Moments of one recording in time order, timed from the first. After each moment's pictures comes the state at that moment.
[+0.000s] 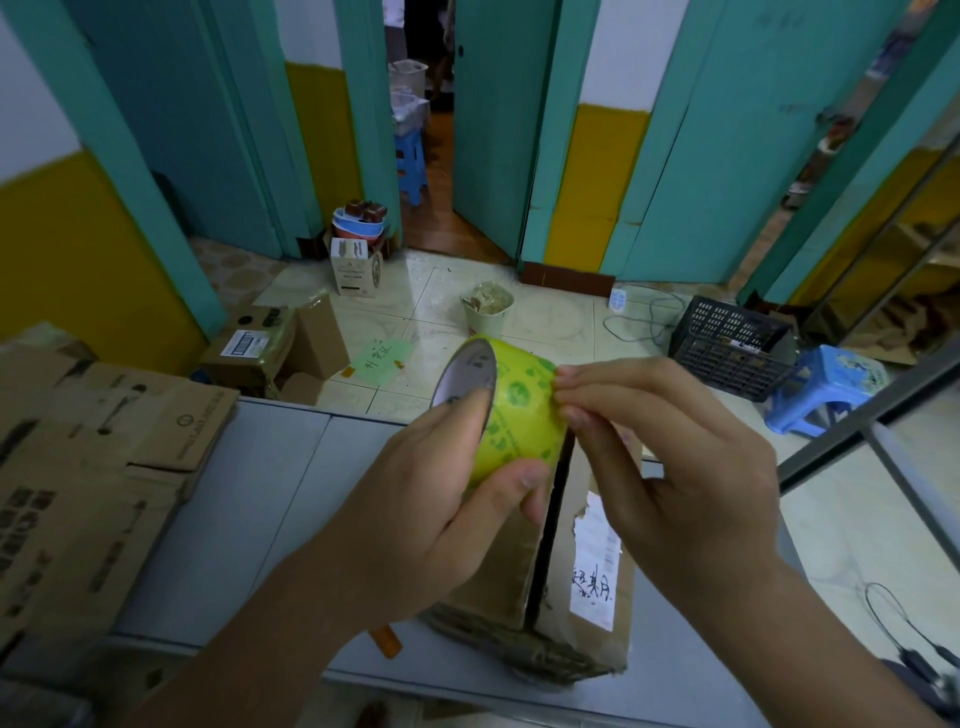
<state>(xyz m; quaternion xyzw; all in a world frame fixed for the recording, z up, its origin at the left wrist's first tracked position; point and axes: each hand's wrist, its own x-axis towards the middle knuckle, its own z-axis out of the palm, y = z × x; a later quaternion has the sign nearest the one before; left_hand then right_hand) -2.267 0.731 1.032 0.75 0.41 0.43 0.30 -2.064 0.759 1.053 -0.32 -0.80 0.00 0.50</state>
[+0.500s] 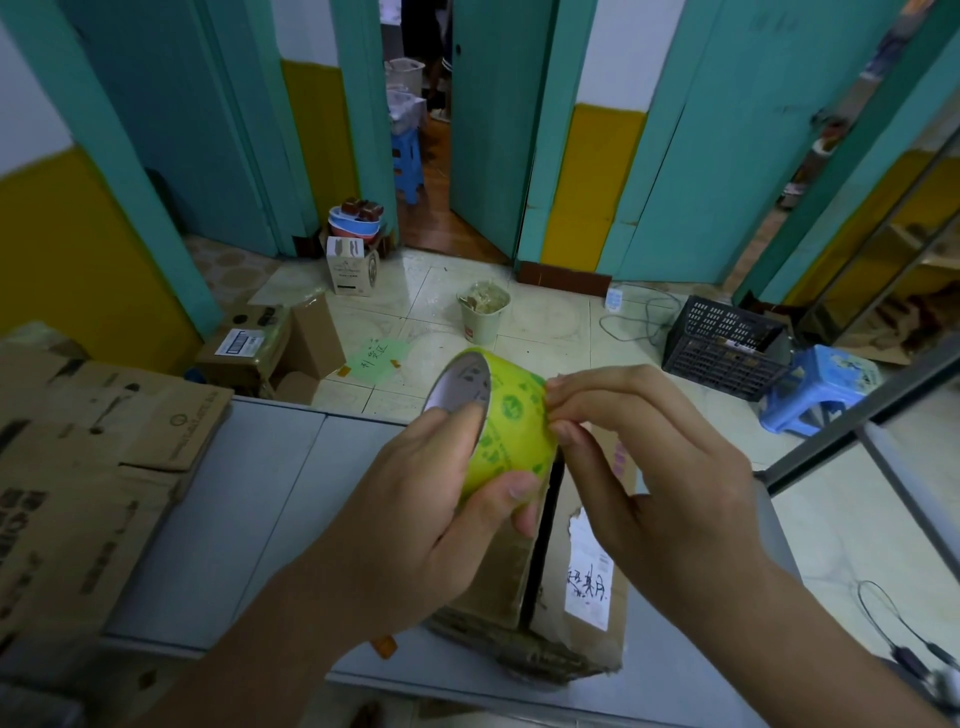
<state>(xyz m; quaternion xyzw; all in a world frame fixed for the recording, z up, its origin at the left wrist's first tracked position) -2.266 0.727 1.025 0.75 0.41 0.44 0.28 -2.063 0.757 1.048 -0.30 -0.82 0.02 0.48</state>
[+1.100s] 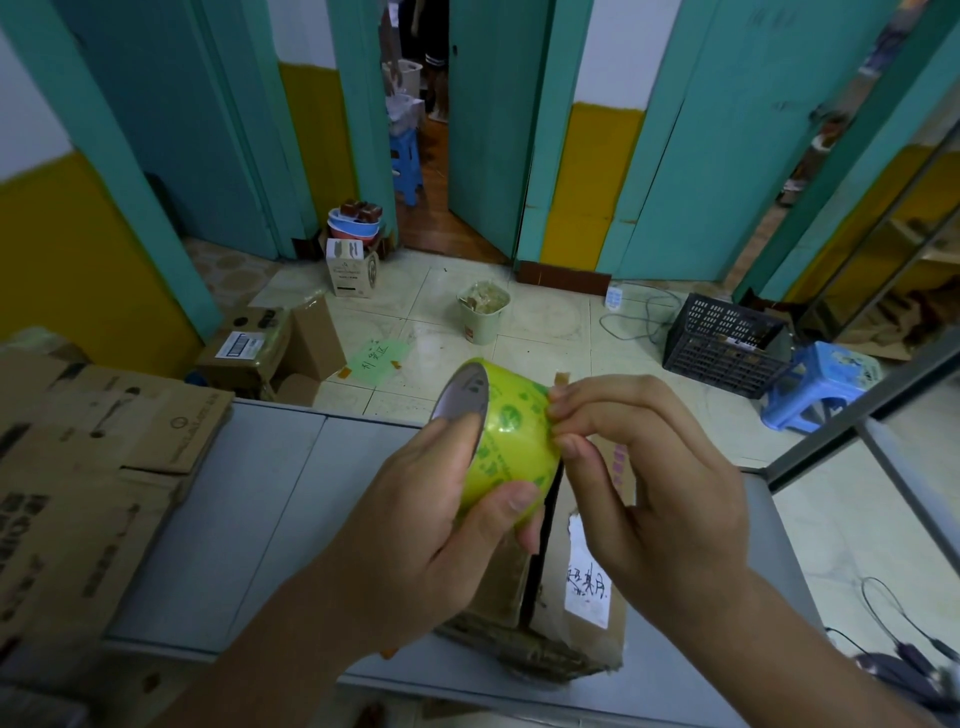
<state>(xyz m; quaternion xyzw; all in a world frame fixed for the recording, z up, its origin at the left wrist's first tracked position) -2.262 0.721 1.025 0.74 0.40 0.45 0.30 -2.065 0.754 1.034 -0.30 -0.80 0.04 0.52</state>
